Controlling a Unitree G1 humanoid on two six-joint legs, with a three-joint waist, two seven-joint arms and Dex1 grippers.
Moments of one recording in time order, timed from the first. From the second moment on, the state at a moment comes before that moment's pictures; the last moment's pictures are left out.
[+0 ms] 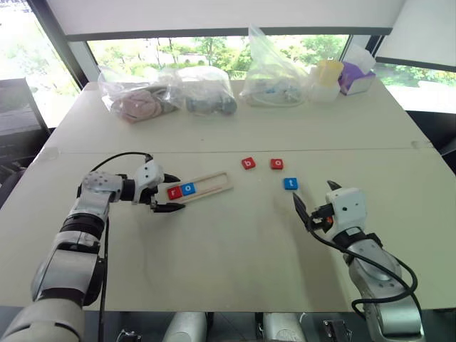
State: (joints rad) left arm -0.75 0.60 -0.13 0.98 -0.06 -0.34 -1.33; right arm 0.16 -0.31 -0.09 -0.57 0.06 0.39 0.25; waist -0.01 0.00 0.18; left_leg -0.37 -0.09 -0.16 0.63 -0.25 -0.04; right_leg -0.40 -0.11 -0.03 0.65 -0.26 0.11
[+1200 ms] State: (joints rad) left arm -0.56 0.51 -0.19 0.51 -0.04 -0.18 -1.34; right arm 0.08 -0.33 -0.11 -0.54 0.06 0.40 0.26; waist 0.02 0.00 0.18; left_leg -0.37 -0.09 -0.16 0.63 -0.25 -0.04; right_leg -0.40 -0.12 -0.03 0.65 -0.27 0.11
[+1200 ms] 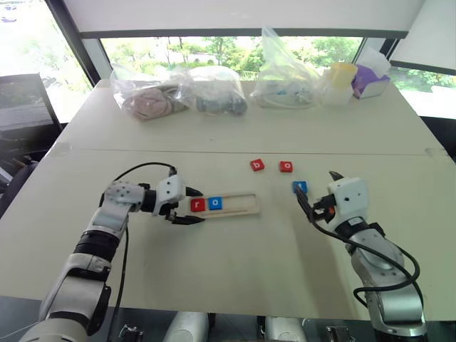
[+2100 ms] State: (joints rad) left arm -0.34 0.50 -0.33 -0.01 0.00 0.07 -1.25; right arm 0.13 -0.31 -0.13 -0.55 0.06 0.41 0.21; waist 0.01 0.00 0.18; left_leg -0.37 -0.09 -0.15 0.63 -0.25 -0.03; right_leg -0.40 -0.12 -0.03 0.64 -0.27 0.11
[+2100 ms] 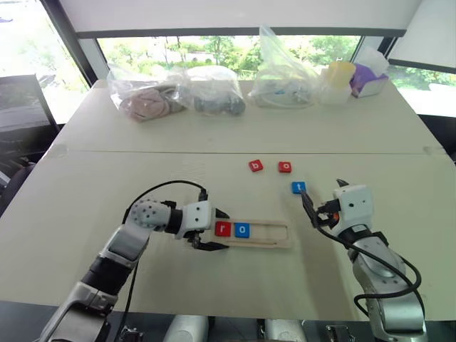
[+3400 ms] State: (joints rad) left arm -0.11 0.83 -0.20 -0.05 -0.19 0.04 -1.22; right arm -0.04 -0.33 -0.10 -0.44 0.08 0.42 0.29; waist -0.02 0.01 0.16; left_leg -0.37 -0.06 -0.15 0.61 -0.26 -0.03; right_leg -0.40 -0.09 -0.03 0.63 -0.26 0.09
